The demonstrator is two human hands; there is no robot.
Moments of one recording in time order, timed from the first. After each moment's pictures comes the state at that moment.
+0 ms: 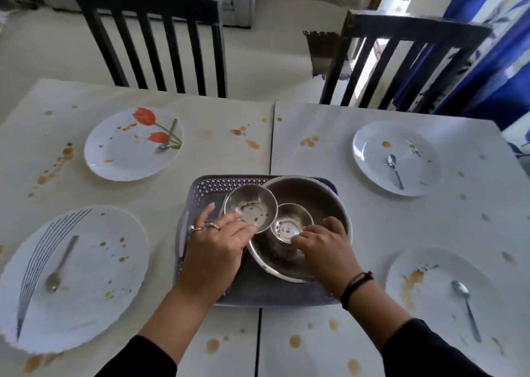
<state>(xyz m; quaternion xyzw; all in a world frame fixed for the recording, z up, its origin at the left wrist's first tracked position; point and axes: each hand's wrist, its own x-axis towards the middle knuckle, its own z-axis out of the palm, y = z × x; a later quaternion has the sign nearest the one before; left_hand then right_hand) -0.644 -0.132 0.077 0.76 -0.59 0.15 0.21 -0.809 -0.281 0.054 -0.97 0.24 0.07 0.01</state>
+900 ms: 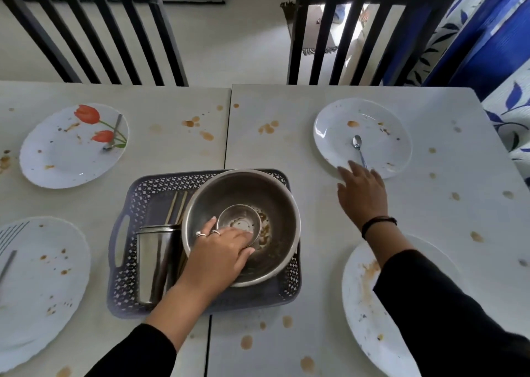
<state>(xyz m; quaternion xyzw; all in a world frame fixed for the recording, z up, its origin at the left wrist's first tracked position) -0.705 -0.207 0.024 0.78 -0.61 -0.07 0.09 -0.888 -0.472 0.004 -0.89 0.45 -0.04 0.03</state>
